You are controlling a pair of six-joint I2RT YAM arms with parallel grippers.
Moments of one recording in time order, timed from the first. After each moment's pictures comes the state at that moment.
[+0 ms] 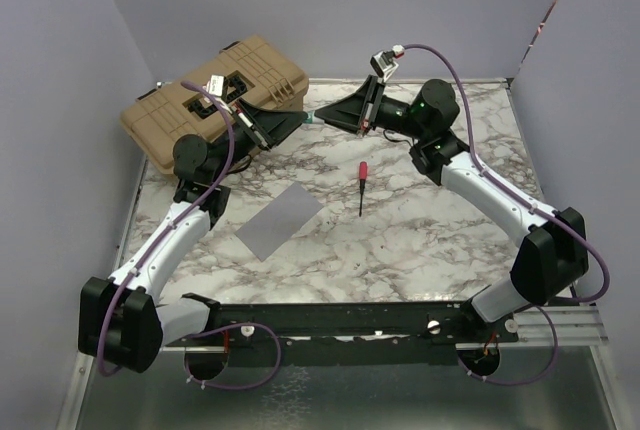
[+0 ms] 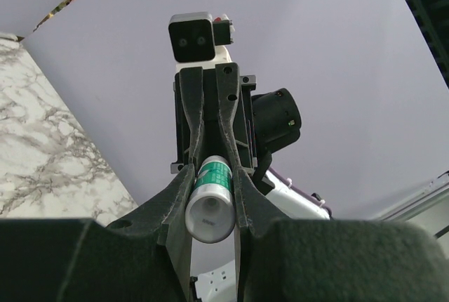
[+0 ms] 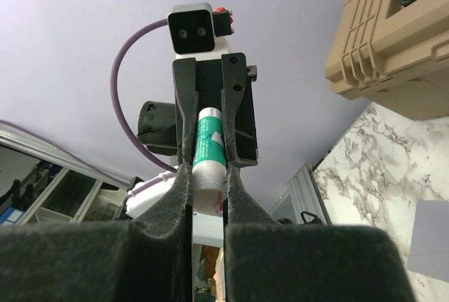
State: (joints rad) left arm -0.30 1.17 0.83 0.78 0.61 -1.35; right arm 0.54 1.53 1.27 0.50 -0.77 1.24
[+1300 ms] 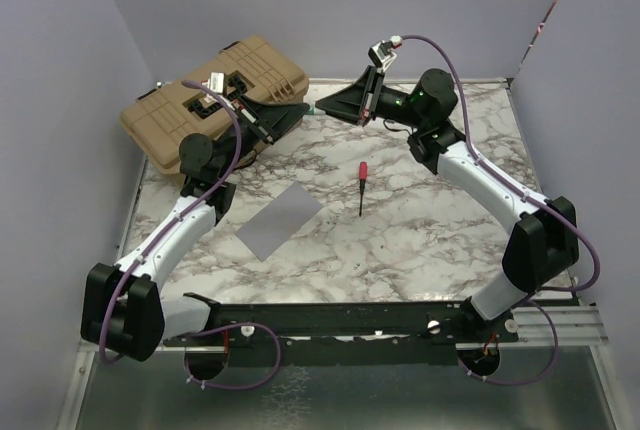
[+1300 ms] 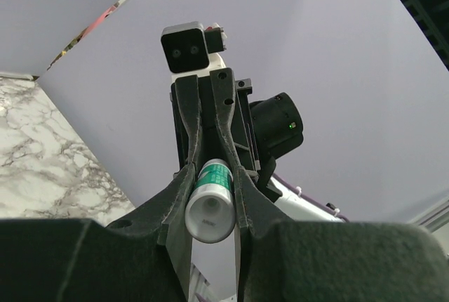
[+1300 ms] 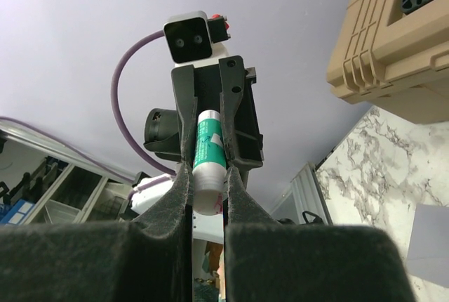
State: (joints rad) left arm -0.34 1.24 0.84 0.87 0.53 -1.28; right arm 0.52 1.61 1.35 0.52 -0.84 1.29
